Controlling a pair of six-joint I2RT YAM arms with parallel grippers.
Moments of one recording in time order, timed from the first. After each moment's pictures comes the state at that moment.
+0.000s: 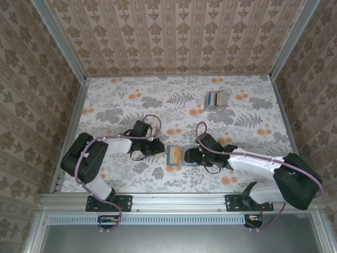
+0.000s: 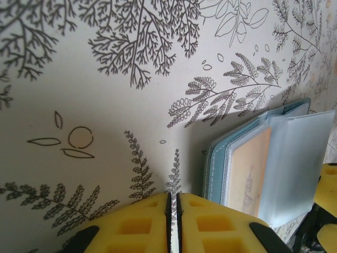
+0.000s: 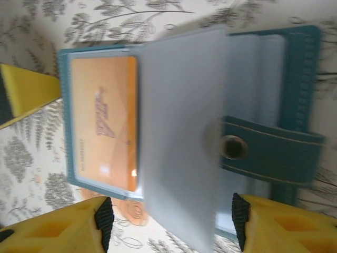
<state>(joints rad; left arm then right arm) -0.56 1.63 0.65 -0.05 0.57 -0.67 0.75 1.34 0.57 -0.17 -0.15 0.91</state>
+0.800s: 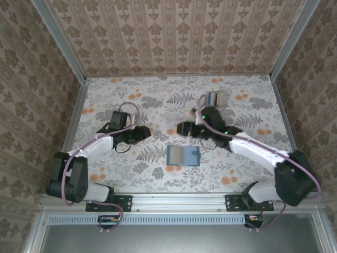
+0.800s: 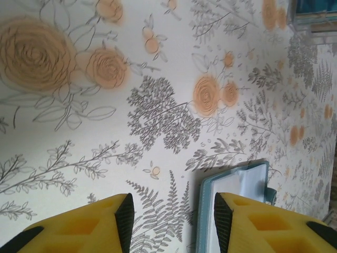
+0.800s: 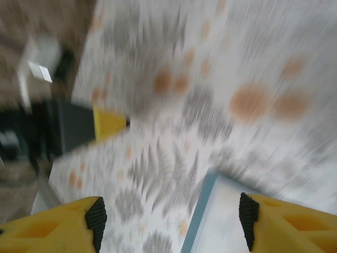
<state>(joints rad) -0.31 1.38 0.71 -0.26 0.53 -0.59 0.52 1.32 0.88 -0.12 -0.26 0.63</state>
